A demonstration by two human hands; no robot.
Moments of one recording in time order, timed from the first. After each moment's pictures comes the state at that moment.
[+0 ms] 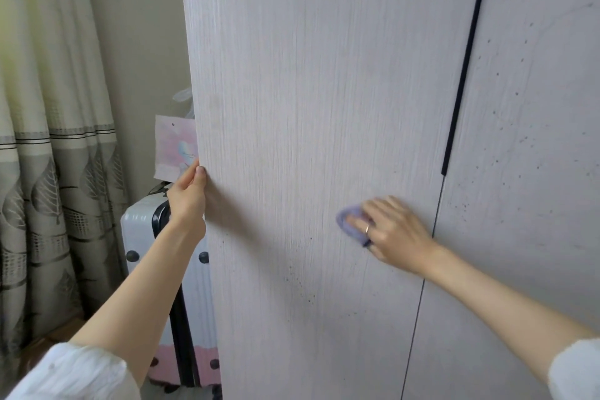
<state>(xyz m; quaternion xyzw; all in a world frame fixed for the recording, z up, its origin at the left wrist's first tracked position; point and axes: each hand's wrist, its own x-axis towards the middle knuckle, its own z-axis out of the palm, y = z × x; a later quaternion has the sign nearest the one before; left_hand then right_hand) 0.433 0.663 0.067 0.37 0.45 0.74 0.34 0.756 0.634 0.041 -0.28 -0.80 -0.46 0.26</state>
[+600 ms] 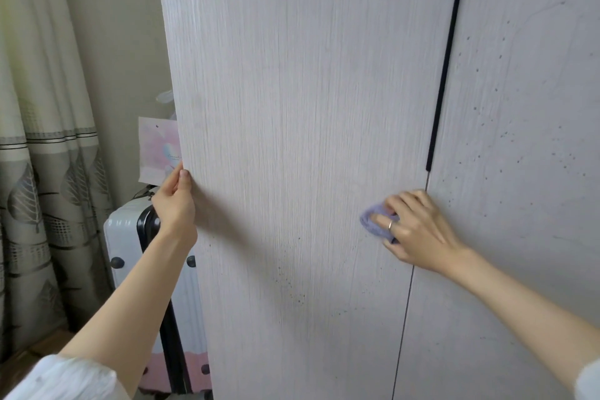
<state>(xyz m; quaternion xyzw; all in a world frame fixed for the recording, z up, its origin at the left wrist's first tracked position) 0.446 0.663 0.063 0.33 0.43 0.78 0.30 0.804 0.623 0.034 -0.35 -0.77 -0.49 0.22</state>
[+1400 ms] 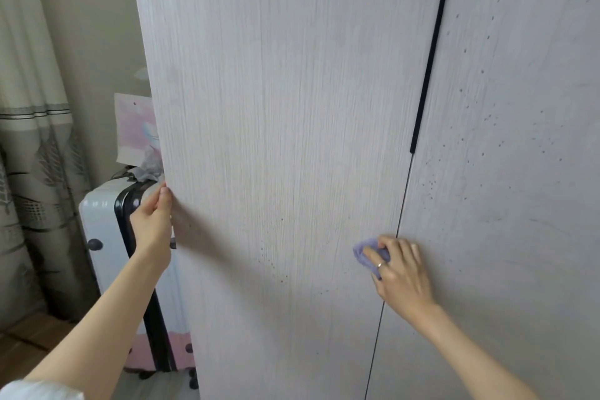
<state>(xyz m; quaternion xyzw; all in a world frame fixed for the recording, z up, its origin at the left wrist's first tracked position) 0.426 0.671 -0.006 0.37 0.49 0.73 0.31 0.811 0.618 -0.089 -0.47 -0.71 -0.42 0.32</state>
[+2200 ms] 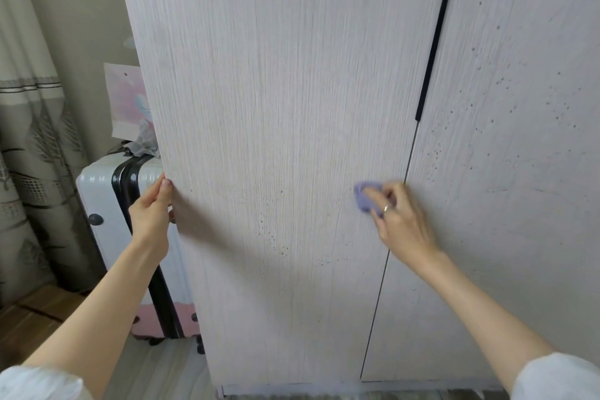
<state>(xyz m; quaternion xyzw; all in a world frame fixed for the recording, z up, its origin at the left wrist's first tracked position) 0.426 0.657 -0.029 0.36 0.47 0.71 0.37 0.799 0.612 -0.042 -0.47 -0.74 -0.28 0.39</state>
